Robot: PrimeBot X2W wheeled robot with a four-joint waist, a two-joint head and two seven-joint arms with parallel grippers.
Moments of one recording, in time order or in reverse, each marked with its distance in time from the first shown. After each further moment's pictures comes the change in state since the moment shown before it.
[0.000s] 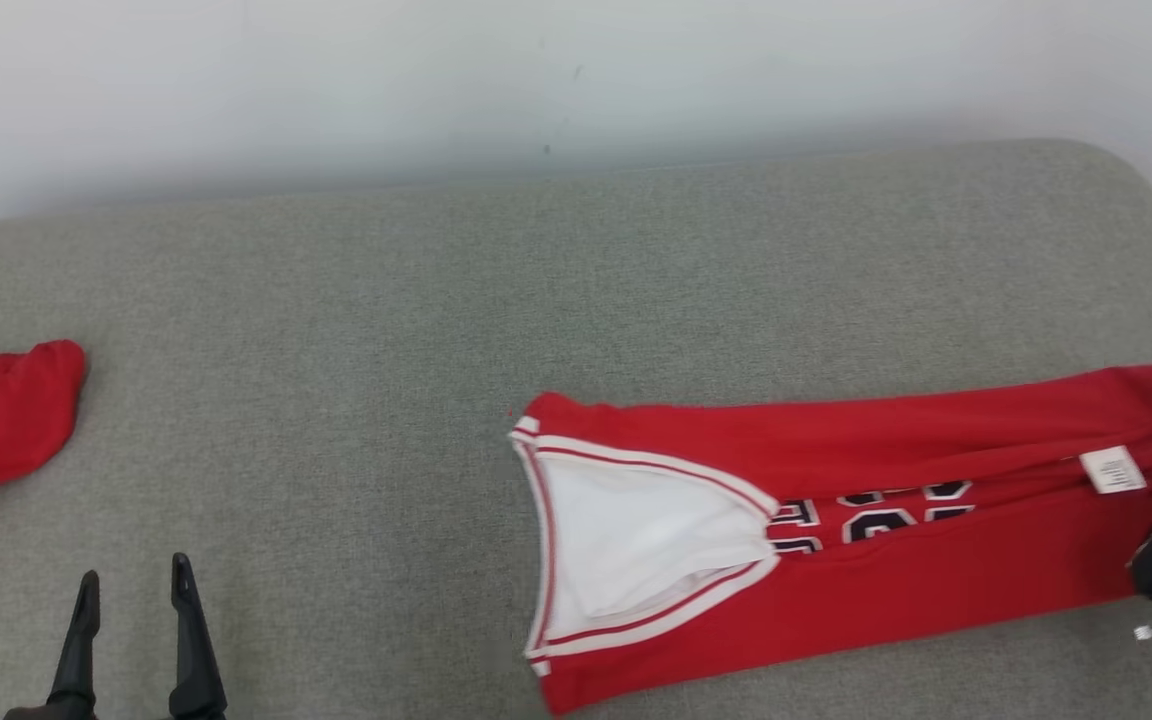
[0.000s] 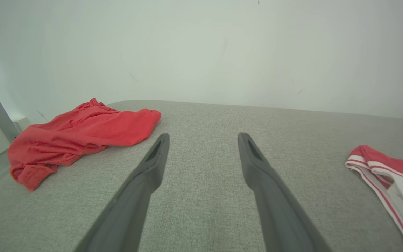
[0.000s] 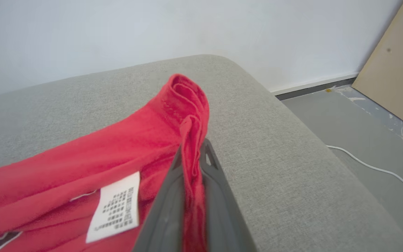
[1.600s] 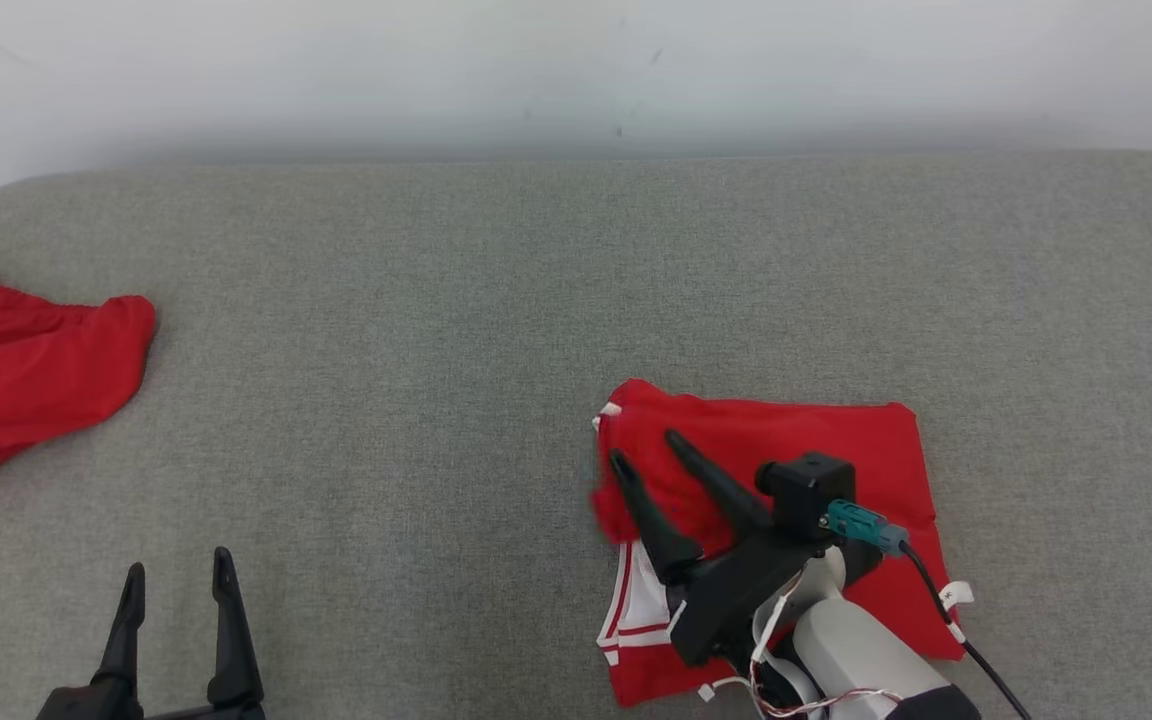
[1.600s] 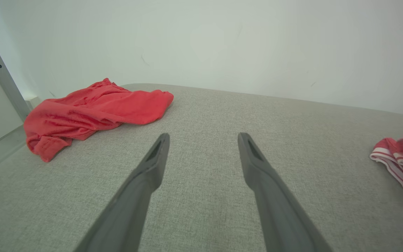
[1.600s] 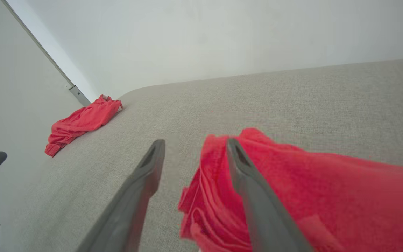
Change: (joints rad) left arm -0.031 -0.003 -0.055 0.057 -0.030 0.008 0.000; right arm 0.041 0.453 0.371 -0.419 -0.094 0.000 0.117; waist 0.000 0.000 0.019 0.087
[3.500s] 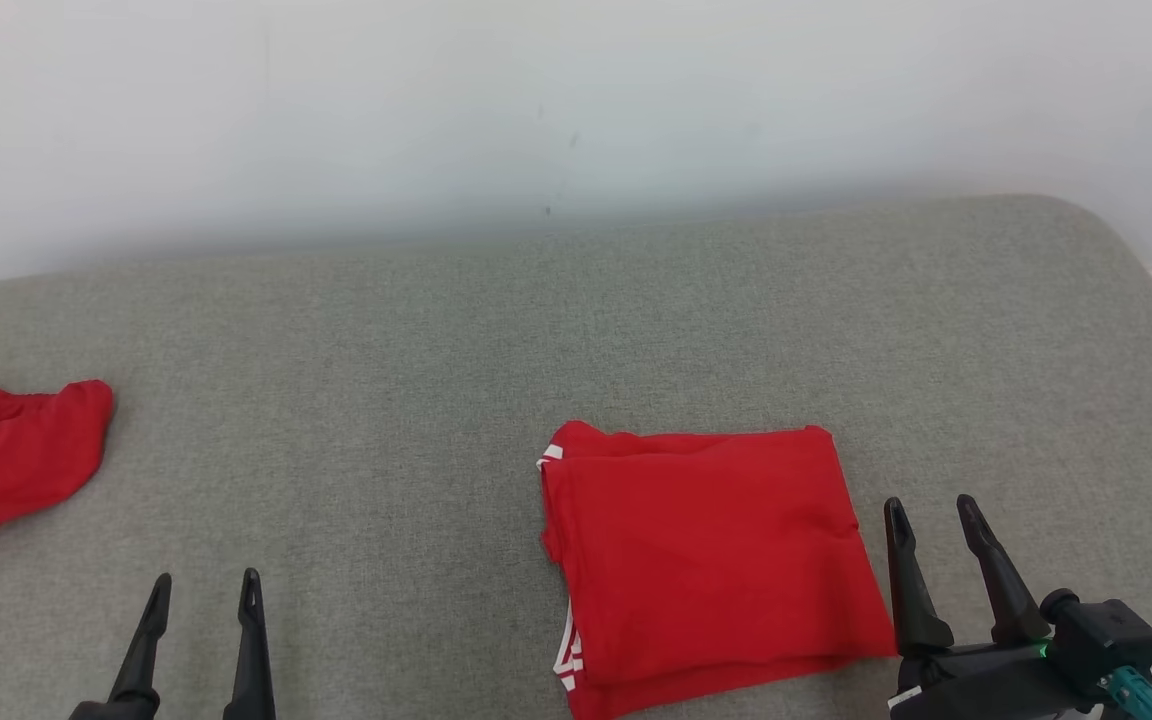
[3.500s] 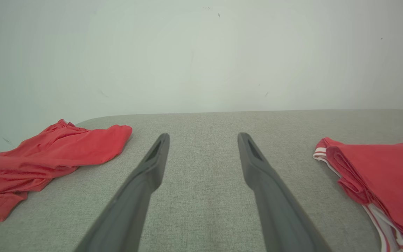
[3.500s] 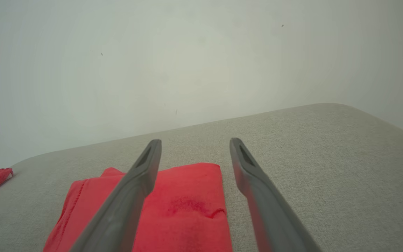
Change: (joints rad) left arm 0.041 0.033 -0.022 -0.027 0.063 -0.071 0.000; right arm 0.422 -0.030 -0.474 -0.377 -0.210 0.000 -0.130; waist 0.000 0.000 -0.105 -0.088
